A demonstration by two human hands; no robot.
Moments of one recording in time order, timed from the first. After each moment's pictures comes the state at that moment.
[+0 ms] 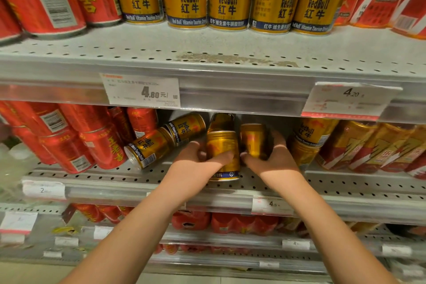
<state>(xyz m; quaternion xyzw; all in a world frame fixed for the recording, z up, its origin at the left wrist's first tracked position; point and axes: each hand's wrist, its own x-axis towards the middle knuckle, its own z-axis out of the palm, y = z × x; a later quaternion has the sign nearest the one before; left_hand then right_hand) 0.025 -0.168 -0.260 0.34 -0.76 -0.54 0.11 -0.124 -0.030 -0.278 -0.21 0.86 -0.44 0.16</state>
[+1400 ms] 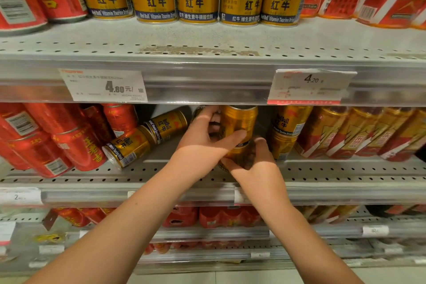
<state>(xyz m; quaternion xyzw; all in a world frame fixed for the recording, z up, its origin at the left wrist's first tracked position) -0.023 -0.141 -0.238 0.17 -0.81 -0.52 0.22 -0.083 -0.004 -0.285 -0.23 0.86 -0.44 0.08</state>
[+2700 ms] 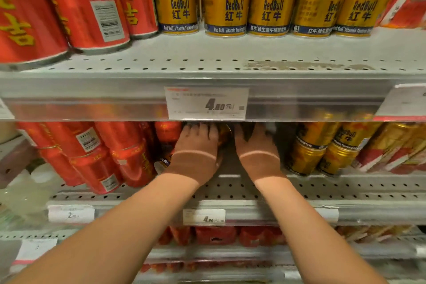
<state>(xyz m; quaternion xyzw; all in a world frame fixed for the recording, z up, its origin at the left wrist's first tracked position) 0.011 -0.259 -0.259 0.20 -0.97 0.10 0.06 -0.073 -0.150 -0.261 -0.19 0.92 -0.33 0.01</state>
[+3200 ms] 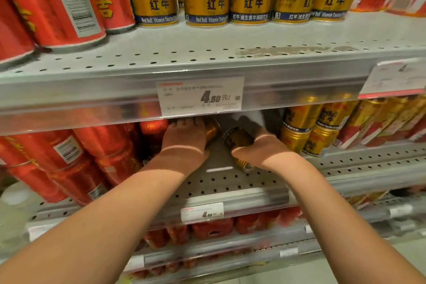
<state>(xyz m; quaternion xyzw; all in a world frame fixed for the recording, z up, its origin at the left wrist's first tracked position) -0.003 -0.273 -0.249 0.20 -0.98 0.06 0.02 -0.076 -0.110 -0.235 -0.14 0.93 -0.24 0.23</state>
